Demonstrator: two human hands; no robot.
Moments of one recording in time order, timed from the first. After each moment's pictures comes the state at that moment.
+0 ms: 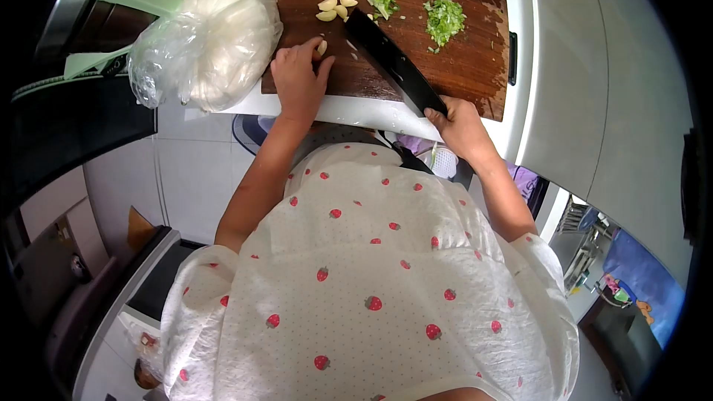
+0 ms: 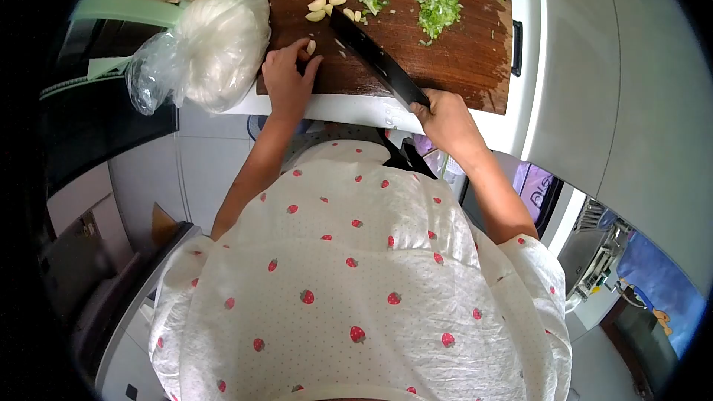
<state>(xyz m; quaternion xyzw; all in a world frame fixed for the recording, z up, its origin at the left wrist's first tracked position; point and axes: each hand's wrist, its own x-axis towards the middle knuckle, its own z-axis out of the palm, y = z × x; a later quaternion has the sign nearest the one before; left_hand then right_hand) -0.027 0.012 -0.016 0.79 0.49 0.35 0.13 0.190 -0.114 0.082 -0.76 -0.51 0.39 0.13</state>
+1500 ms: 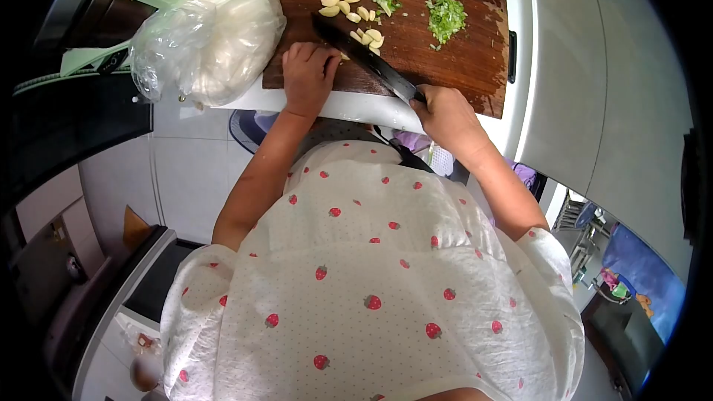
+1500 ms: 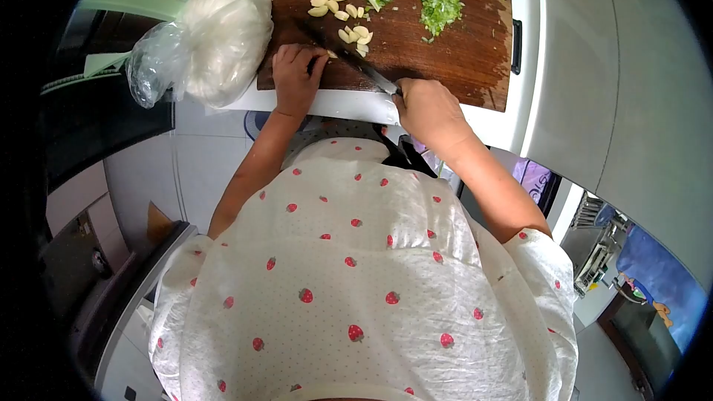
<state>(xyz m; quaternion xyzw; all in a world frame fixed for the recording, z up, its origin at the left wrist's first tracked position) -0.028 0.014 -0.035 0.81 0.41 0.41 0.12 0.161 -0.092 0.100 -0.74 -0.59 0.33 0.05</state>
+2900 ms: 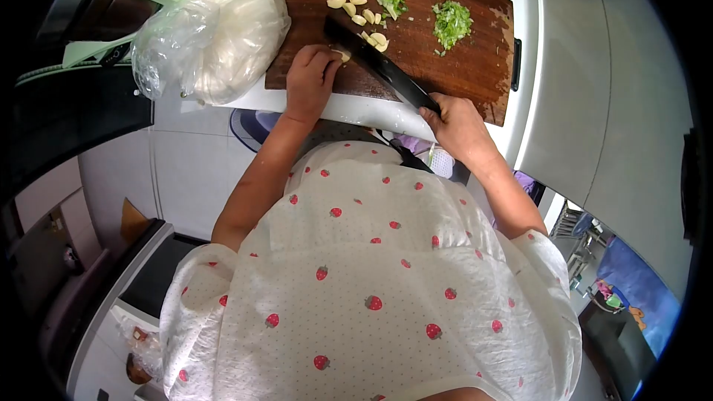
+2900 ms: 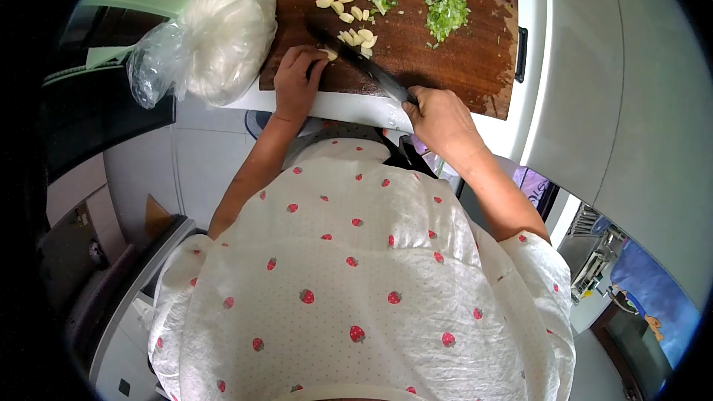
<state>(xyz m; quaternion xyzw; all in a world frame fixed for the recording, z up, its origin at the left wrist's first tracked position) -0.031 0.009 -0.024 0.77 0.41 0.43 0.24 0.173 -0.097 0.101 -0.74 -0.57 0.35 0.08</state>
